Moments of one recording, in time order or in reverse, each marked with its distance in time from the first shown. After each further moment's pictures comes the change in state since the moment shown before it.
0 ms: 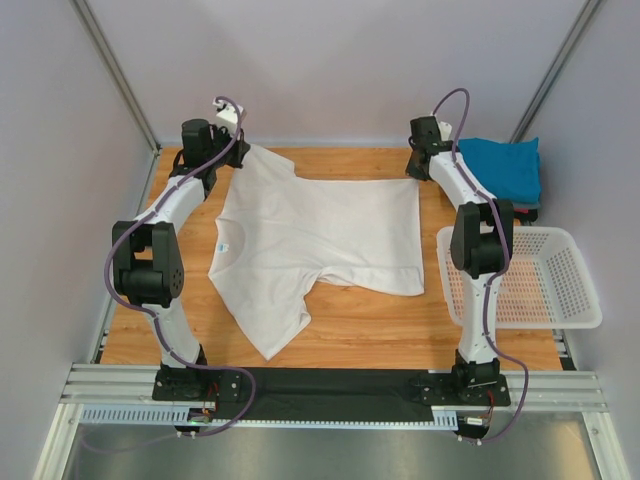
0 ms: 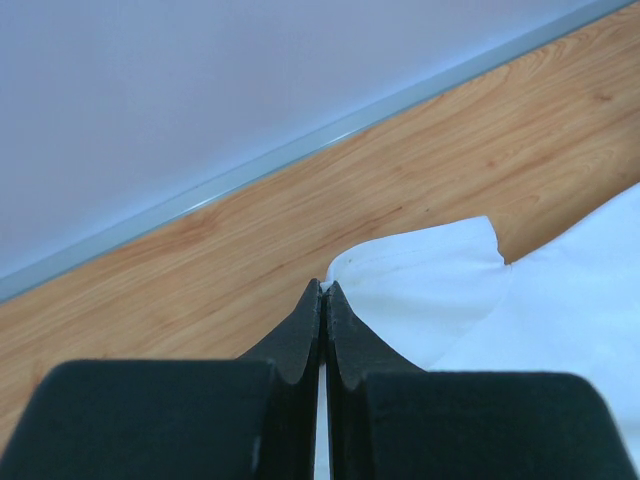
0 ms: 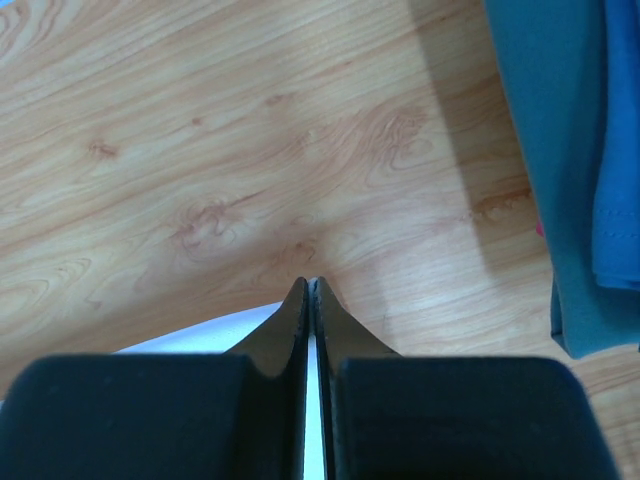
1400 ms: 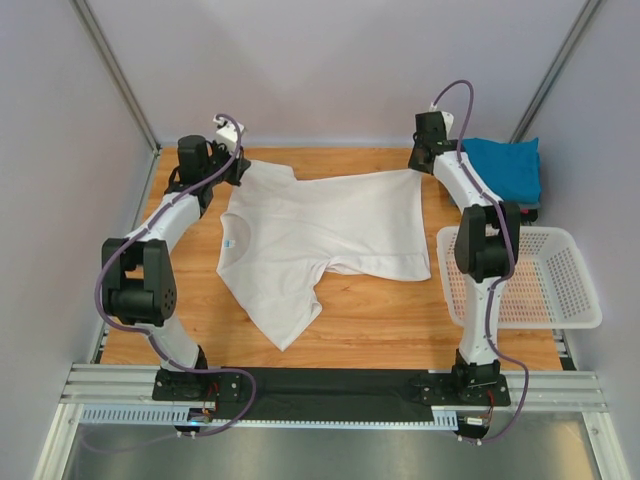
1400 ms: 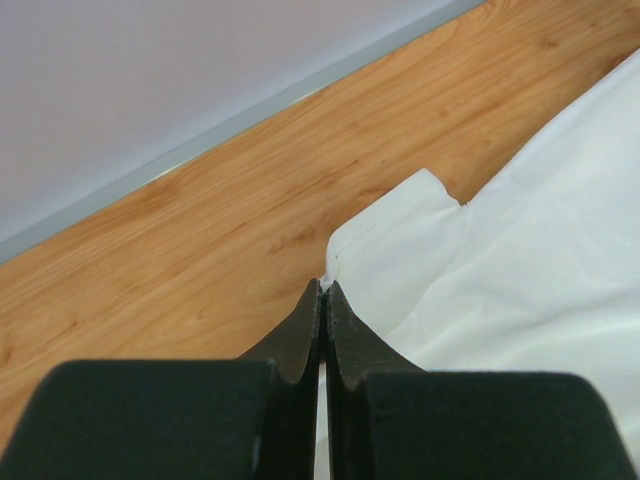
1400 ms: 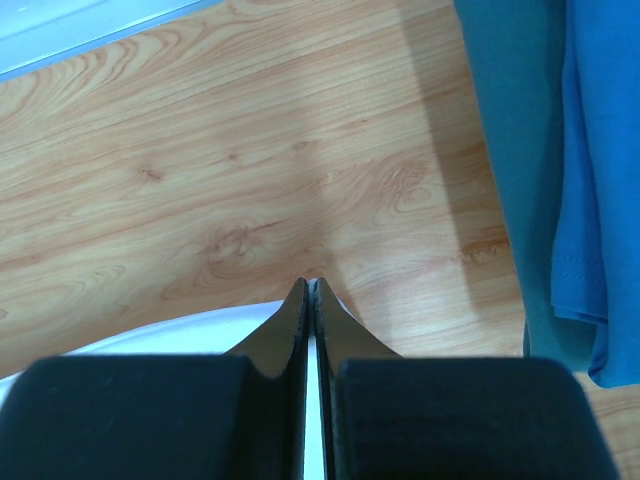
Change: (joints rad) left arm 0.000 -0.151 -0.206 0.017 0.056 0.050; right arm -0.007 -0.060 -0.039 0.103 -0.023 -0.097
